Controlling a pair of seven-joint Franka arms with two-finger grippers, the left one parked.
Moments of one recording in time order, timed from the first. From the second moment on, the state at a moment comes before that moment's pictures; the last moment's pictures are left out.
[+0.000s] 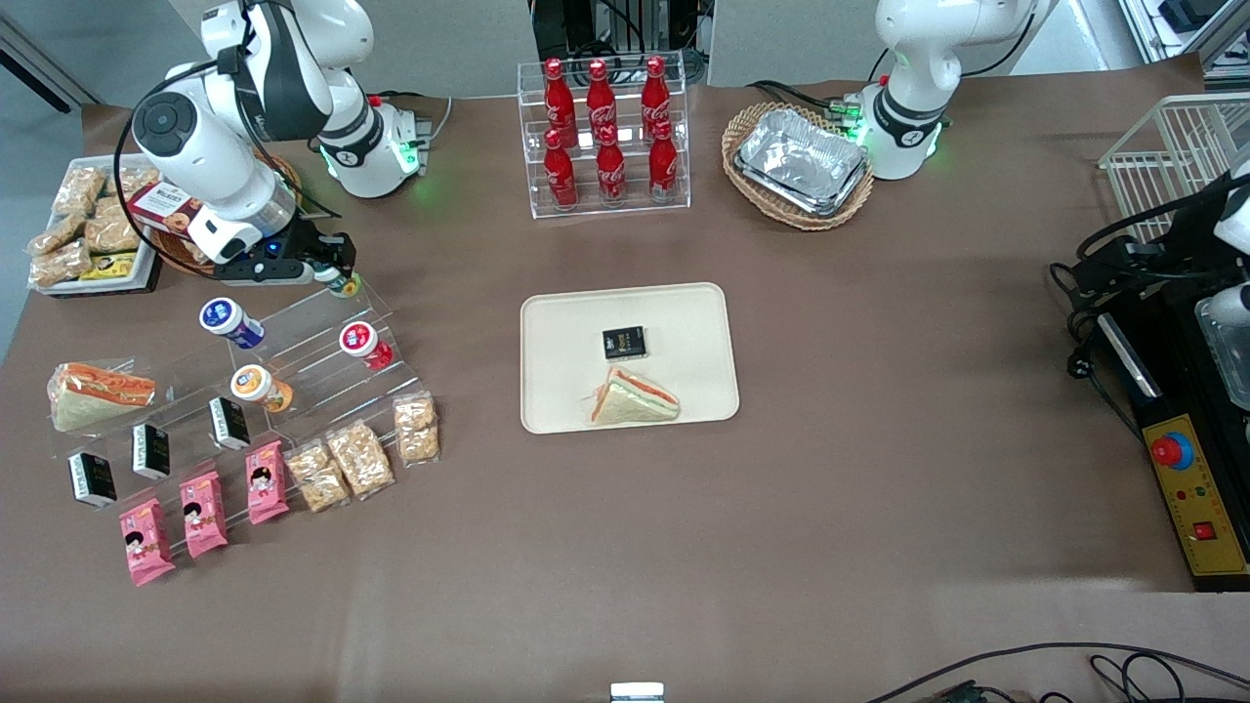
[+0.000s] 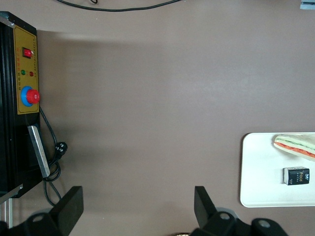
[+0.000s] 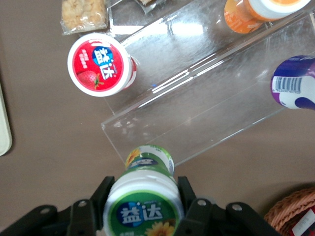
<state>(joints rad) 0.07 -0.48 0.06 -2.71 0.06 2.20 0.12</state>
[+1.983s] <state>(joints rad) 0.11 0.18 0.73 -2.16 -0.08 2.25 0.98</state>
